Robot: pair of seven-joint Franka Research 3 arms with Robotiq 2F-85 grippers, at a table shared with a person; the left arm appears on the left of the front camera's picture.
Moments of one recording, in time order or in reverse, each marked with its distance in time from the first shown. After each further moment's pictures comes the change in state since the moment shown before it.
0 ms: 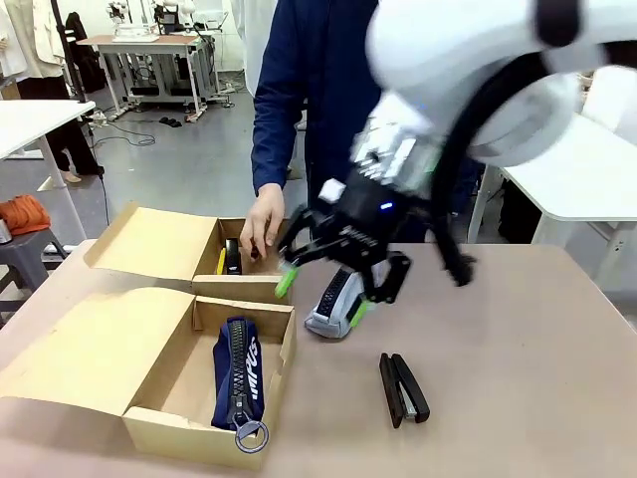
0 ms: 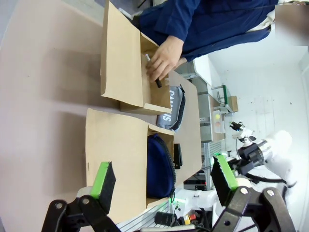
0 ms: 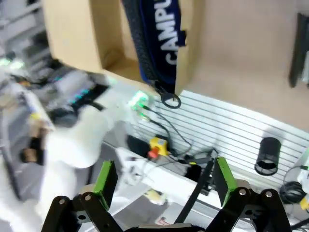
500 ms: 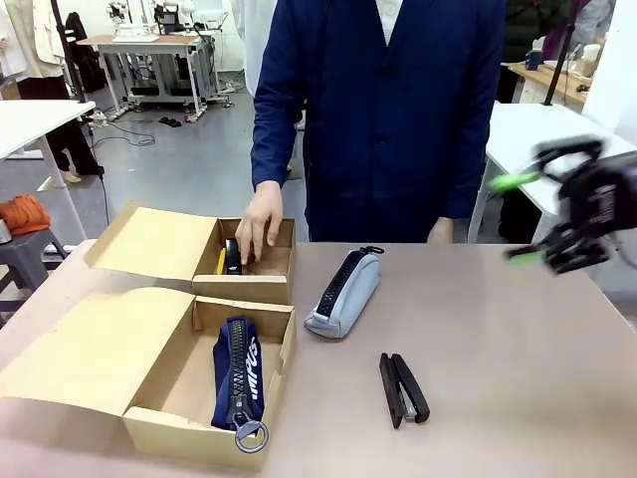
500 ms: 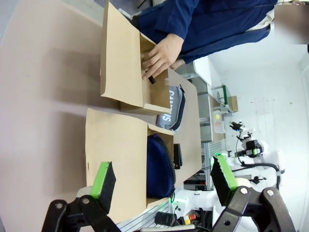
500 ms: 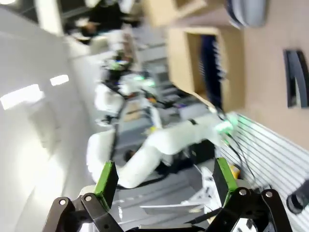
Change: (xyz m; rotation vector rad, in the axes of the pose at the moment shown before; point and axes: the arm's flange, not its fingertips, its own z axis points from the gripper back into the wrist) left arm 0.000 0.000 0.000 0.000 0.000 -0.001; right arm -0.035 -0.226 0.148 0.742 -0.246 0.014
